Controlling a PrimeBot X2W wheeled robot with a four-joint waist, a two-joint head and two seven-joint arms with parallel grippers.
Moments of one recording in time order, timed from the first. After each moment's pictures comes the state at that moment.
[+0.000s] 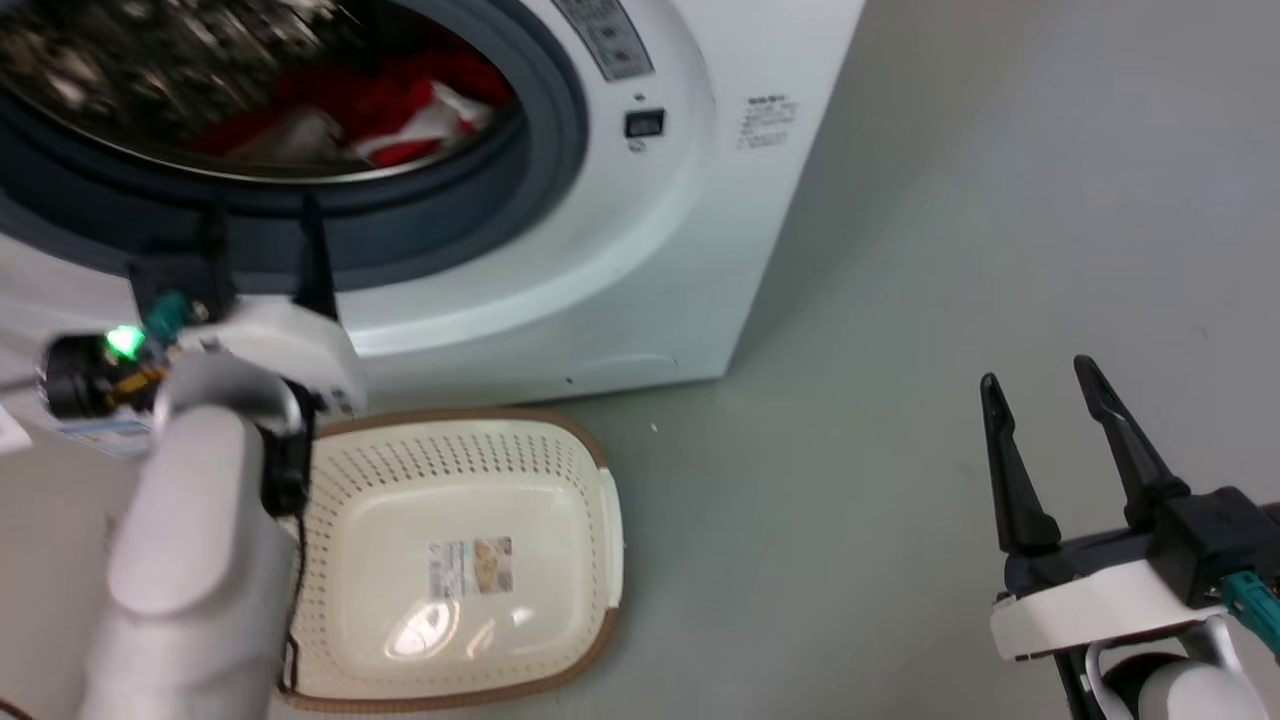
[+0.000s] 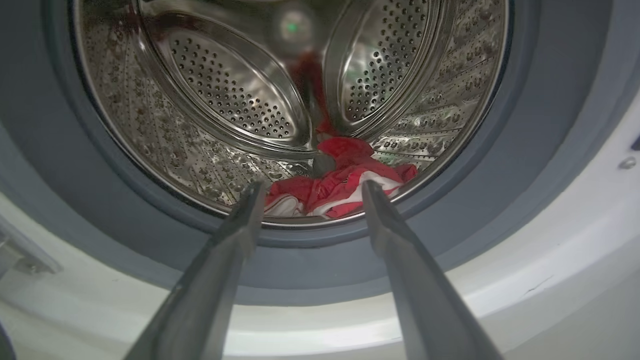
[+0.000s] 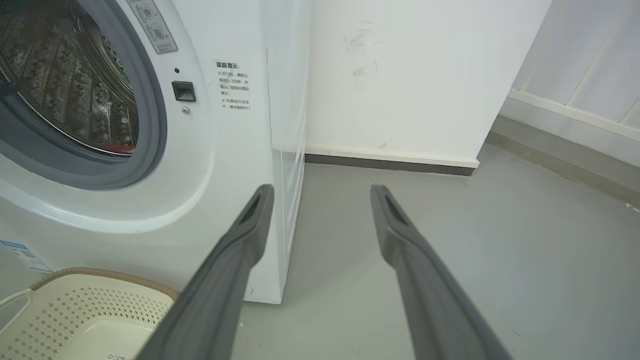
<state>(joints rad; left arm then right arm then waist) -0.57 0.22 -0.05 0.47 -0.16 0.06 -0.13 -0.02 -0.05 0.02 -0.17 -0.01 0.13 -0.09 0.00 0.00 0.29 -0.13</state>
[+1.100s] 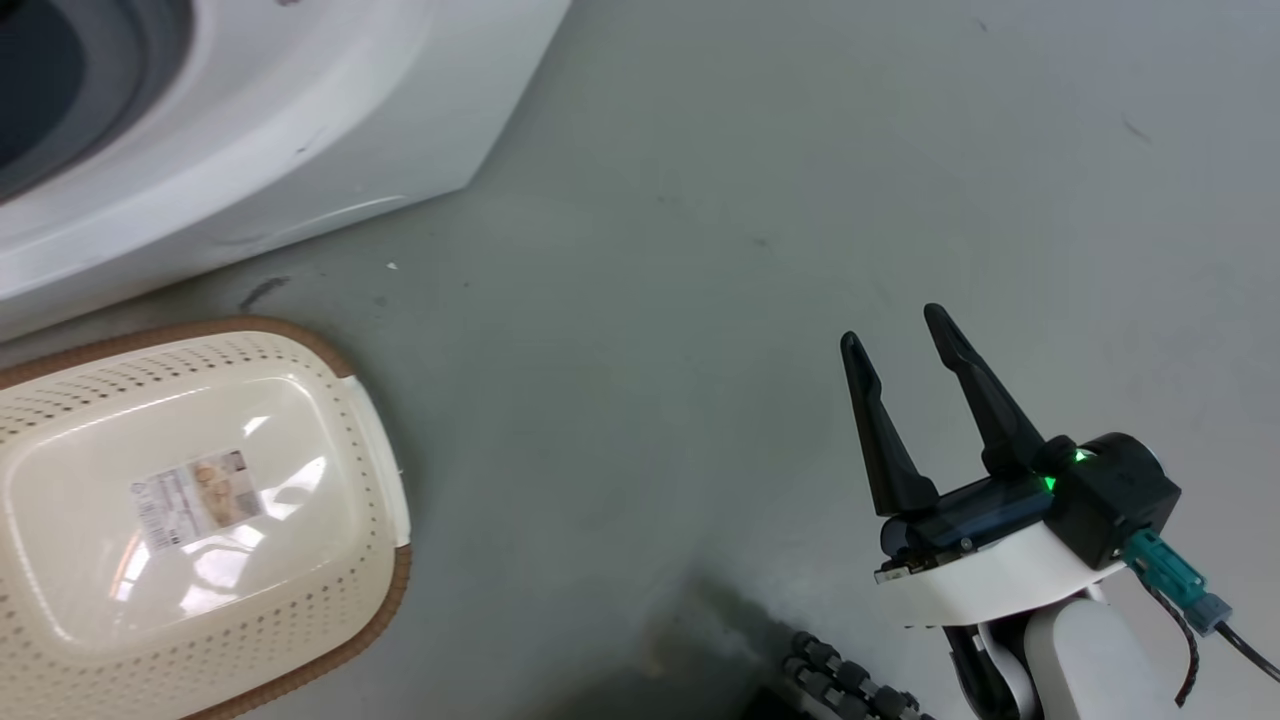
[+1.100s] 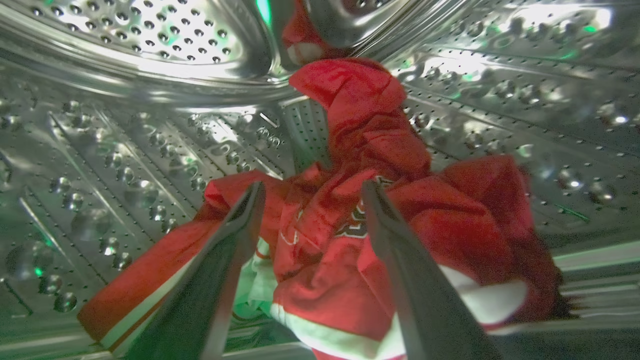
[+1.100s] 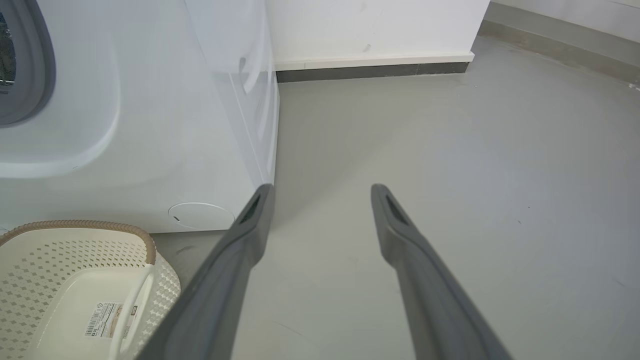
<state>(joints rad) -1.28 0.58 -0.05 0.70 -0.13 -0.02 0.45 -0.19 -0.05 0.23 -0.01 0.19 0.13 -0.25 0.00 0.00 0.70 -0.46</state>
